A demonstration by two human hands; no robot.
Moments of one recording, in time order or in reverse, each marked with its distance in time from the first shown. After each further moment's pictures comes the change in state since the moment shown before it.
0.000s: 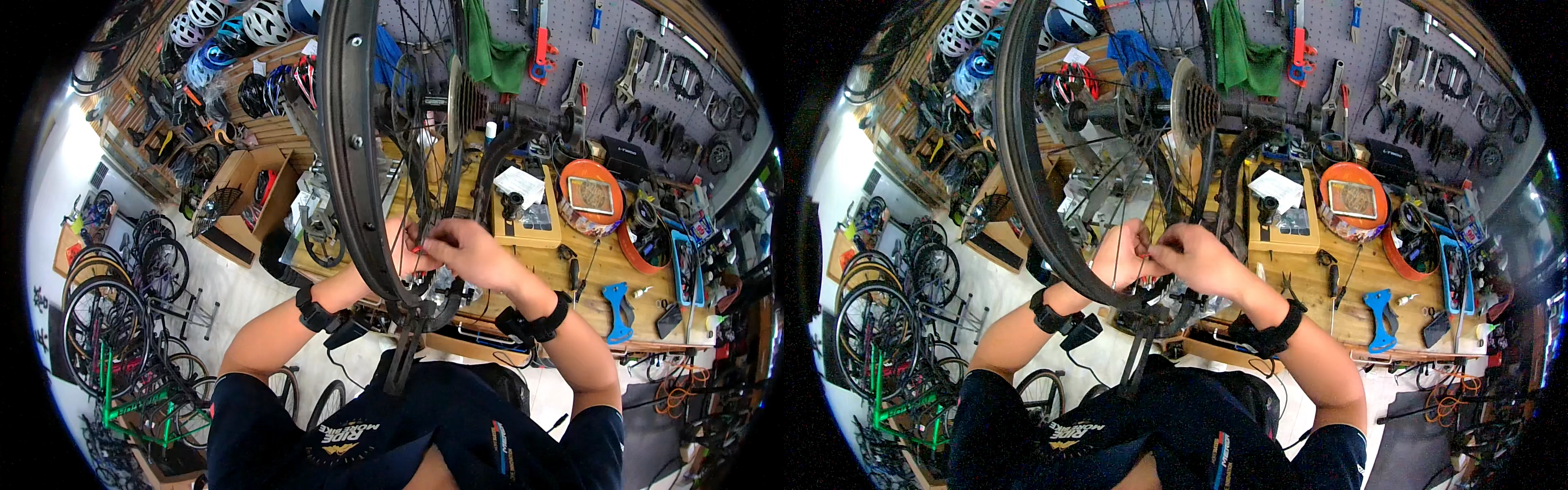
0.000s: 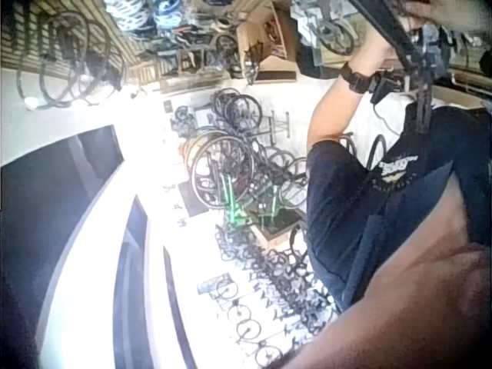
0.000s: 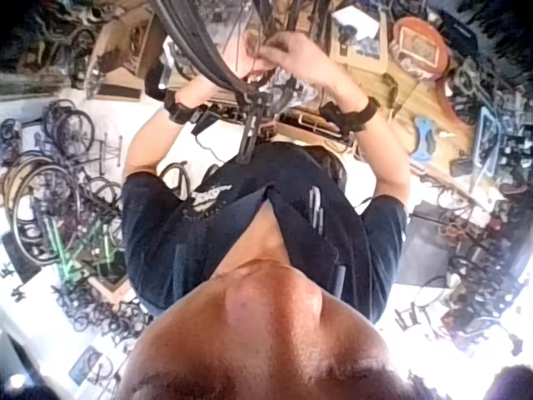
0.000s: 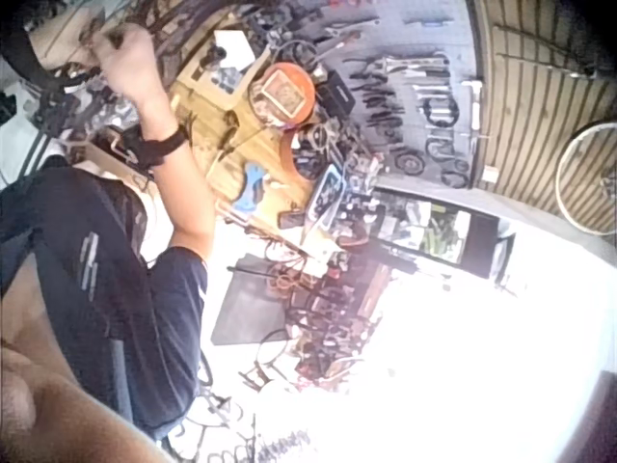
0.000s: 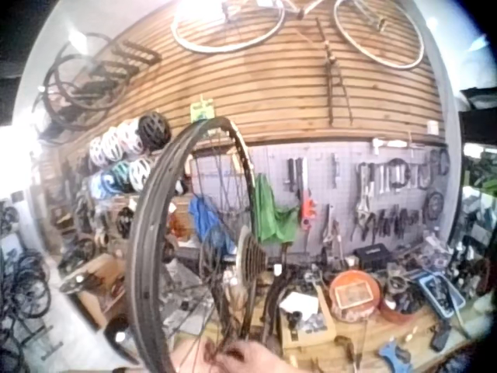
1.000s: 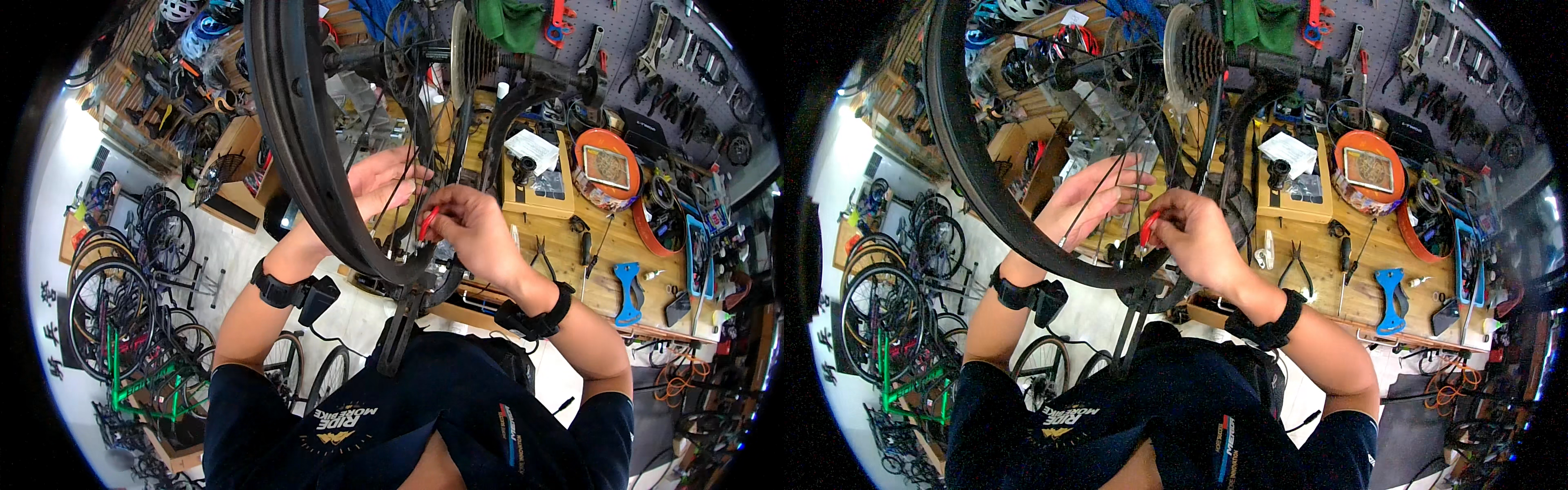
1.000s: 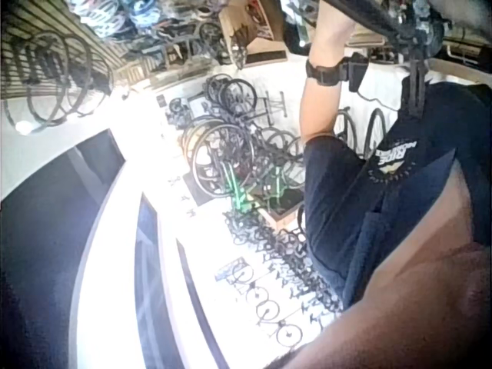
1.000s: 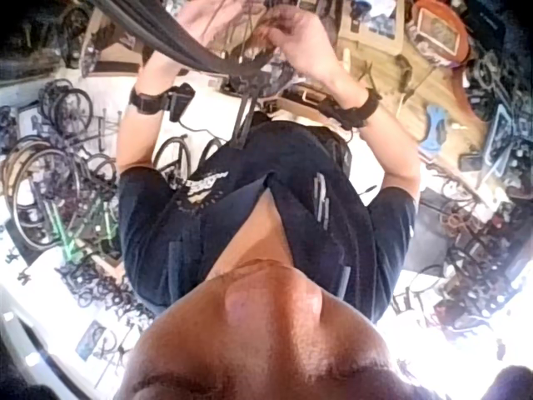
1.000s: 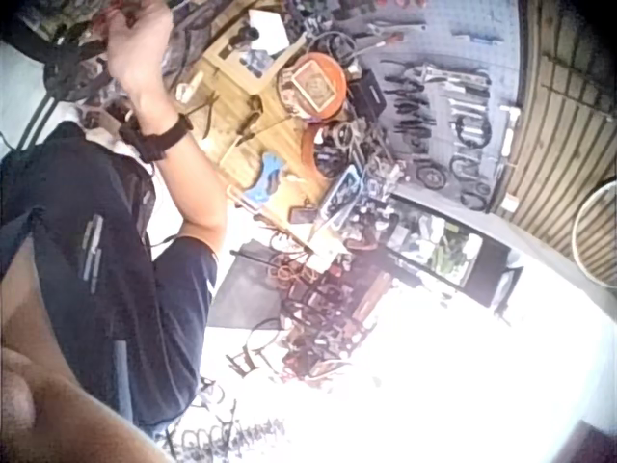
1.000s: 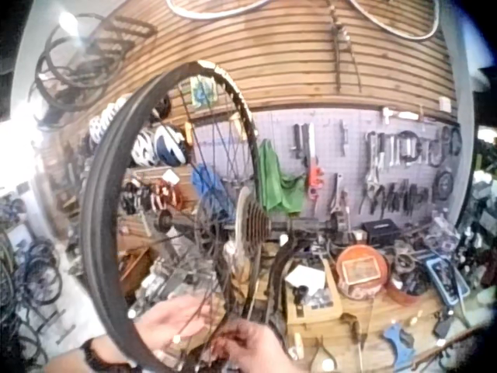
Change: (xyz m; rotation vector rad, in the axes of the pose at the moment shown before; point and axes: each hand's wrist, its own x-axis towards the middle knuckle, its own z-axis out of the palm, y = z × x) left_hand -0.008 0.004 -0.034 -0.656 -0.129 0.054; right_hand -0.013 -0.002 0.016 0.485 0.046 0.071
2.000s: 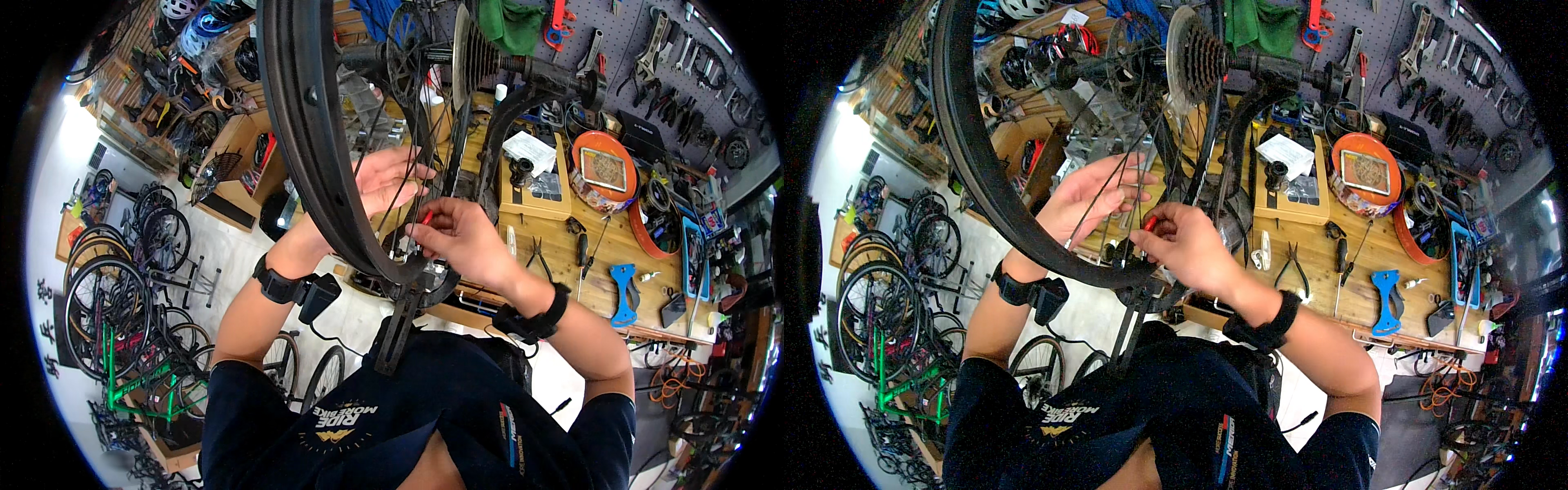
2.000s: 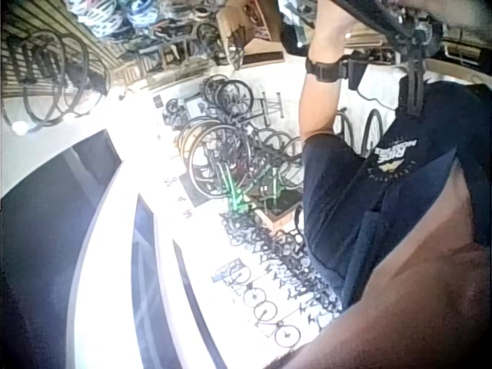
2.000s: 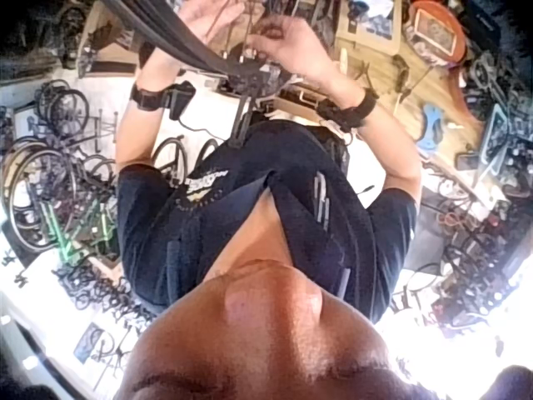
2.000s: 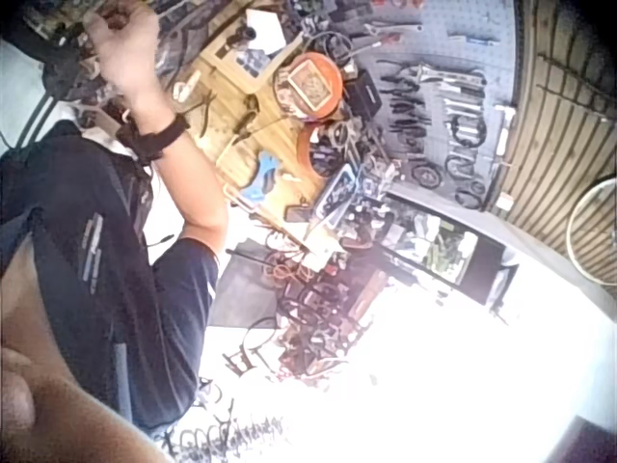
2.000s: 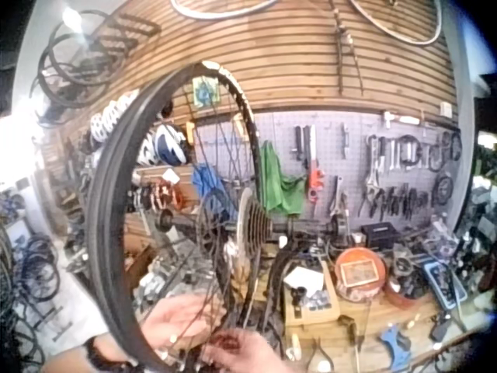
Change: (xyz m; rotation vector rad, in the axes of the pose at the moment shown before) left_hand 0.006 -0.008 -0.003 -0.071 -0.038 0.058; right_hand -0.001 0.013 0.009 -0.069 -0.015 0.070
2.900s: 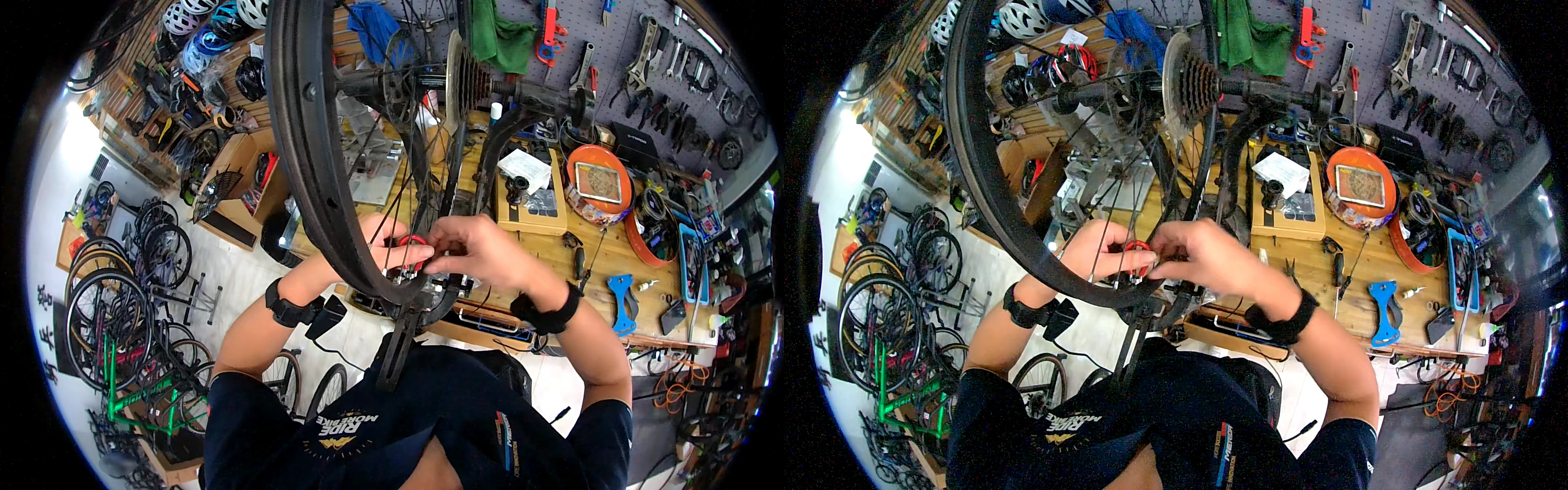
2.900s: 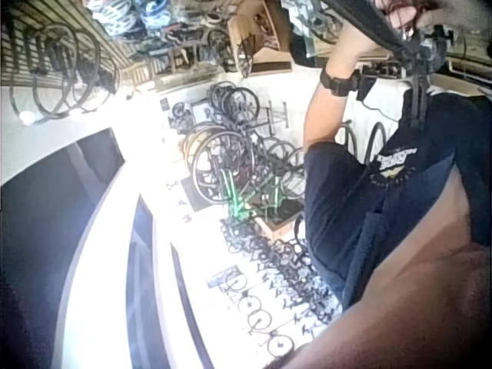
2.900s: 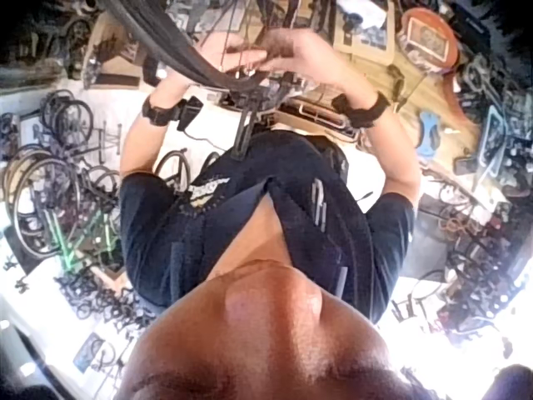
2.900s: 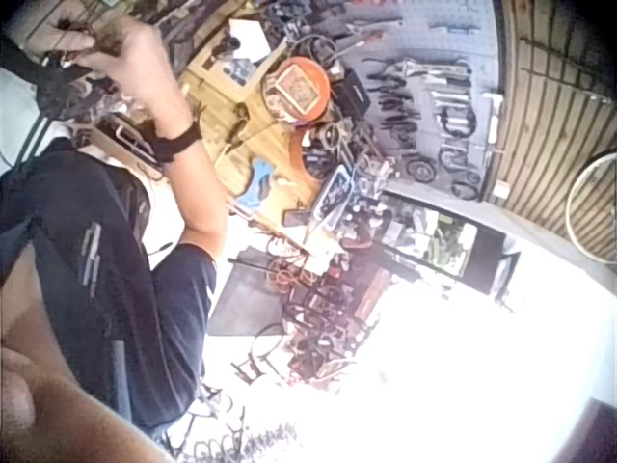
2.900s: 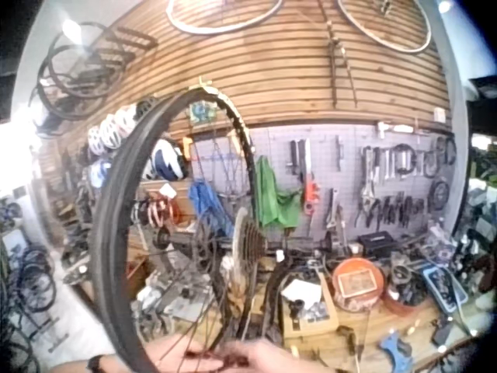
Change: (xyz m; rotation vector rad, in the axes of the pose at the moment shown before) left_hand -0.006 0.005 0.011 0.613 -0.116 -0.271; right_hand 0.001 -0.038 -0.045 -0.405 -0.308 -0.241
